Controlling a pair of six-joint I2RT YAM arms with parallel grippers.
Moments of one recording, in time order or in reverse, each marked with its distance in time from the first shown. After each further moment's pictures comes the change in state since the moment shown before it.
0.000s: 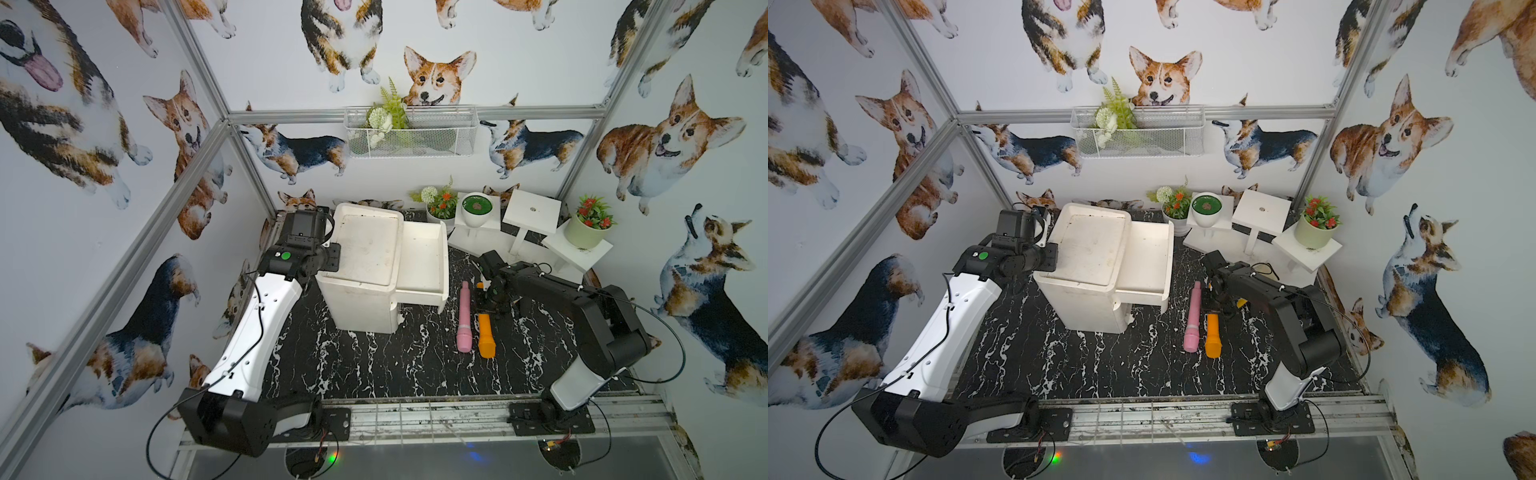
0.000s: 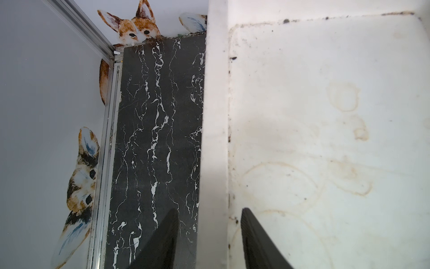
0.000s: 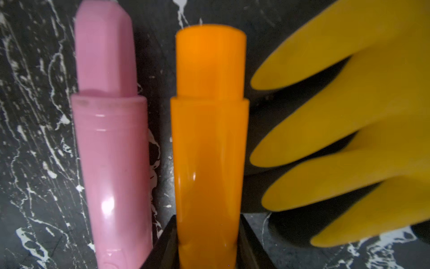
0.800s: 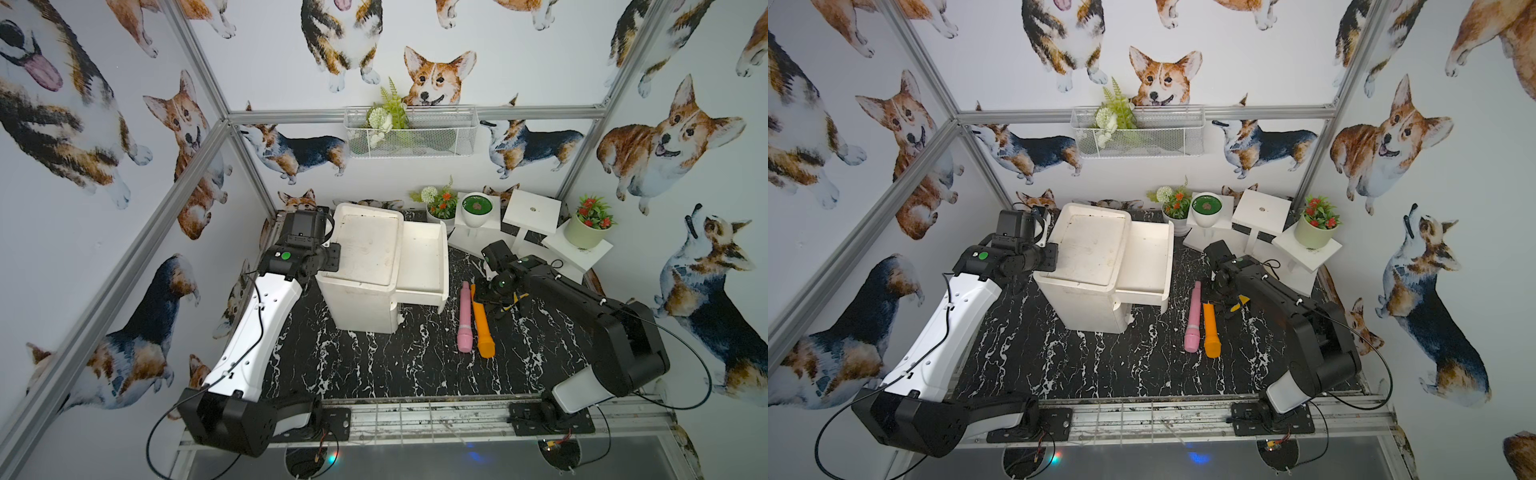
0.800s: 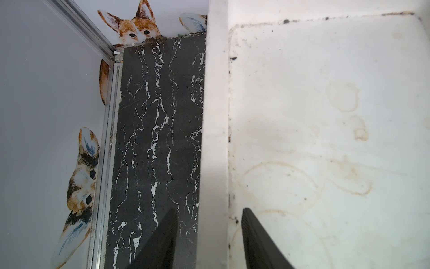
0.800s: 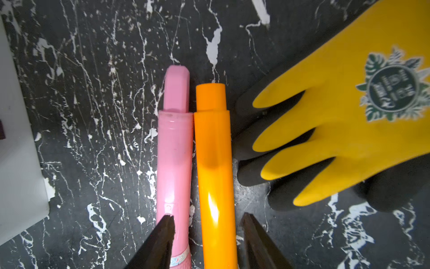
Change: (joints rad) left arm 0.000 0.000 0.000 0.000 0.000 0.000; right arm 0.000 -0.144 0.074 -0.077 -0.008 0.023
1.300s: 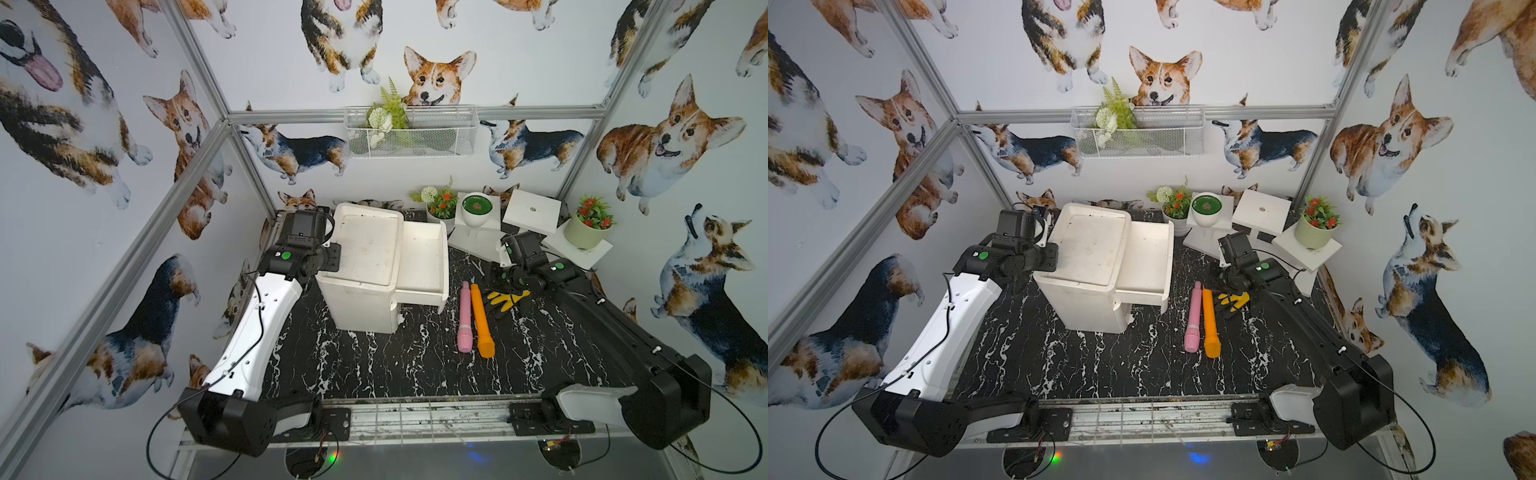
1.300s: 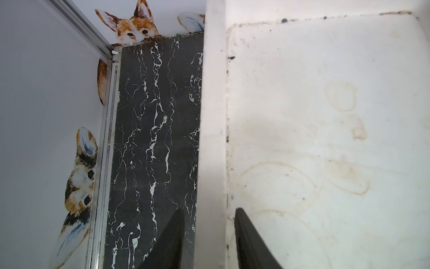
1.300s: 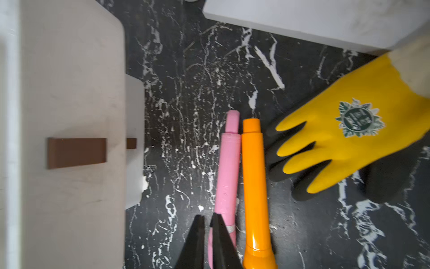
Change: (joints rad) left arm 0.000 0.001 0.000 0.000 0.007 0.000; right arm -0.007 -0.254 0.039 0.054 -0.110 0.113
